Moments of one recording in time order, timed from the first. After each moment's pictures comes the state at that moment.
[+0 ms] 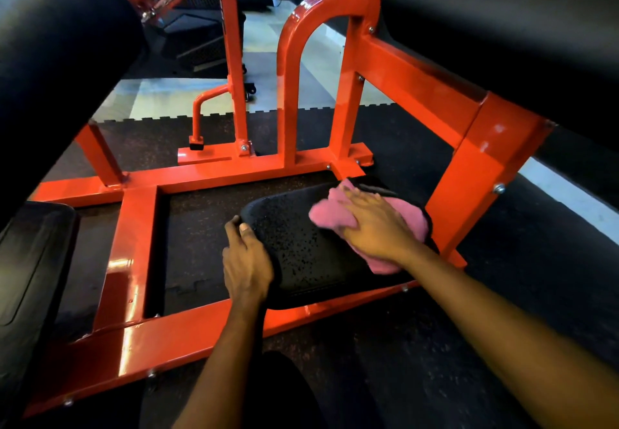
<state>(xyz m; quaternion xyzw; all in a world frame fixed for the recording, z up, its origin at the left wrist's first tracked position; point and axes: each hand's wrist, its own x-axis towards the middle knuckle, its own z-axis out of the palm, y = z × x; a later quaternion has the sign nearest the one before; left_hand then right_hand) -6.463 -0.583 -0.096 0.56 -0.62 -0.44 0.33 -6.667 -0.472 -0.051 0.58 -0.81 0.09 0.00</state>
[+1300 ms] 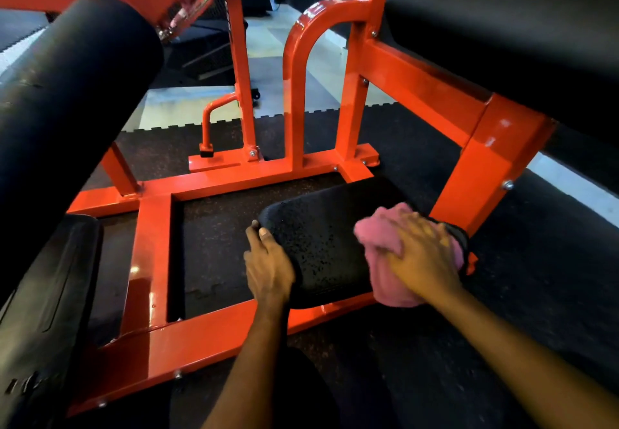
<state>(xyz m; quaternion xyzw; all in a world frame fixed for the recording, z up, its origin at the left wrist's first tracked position) -6.462 -0.582 -0.092 0.56 -0.61 -0.45 0.32 -6.645 -0.409 -0.077 0.44 -0.89 0.08 0.10</state>
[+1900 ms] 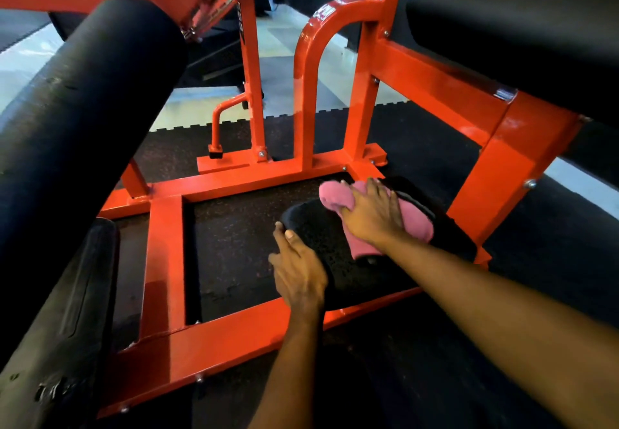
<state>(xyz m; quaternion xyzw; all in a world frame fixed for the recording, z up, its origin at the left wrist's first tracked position) -6.460 -0.574 -0.081 0.57 -0.60 -0.46 0.30 -6.628 -0.553 -0.071 0.39 -0.92 0.06 0.03</state>
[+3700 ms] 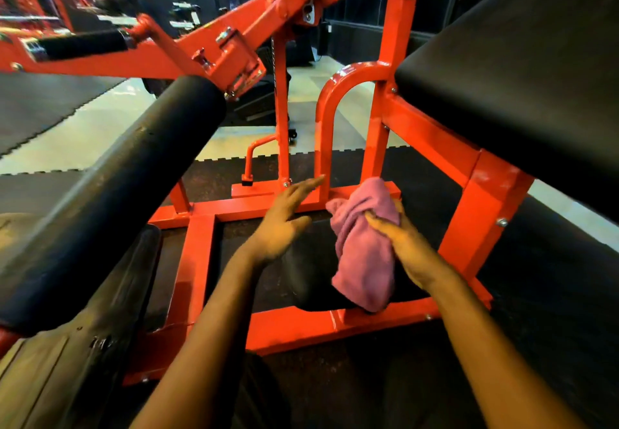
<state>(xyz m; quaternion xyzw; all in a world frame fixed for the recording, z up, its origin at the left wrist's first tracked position) -6.408 -0.587 0.062 0.18 -0.86 -0.40 0.24 -6.582 -0.414 0.050 0.39 -0.63 0.61 -0.28</state>
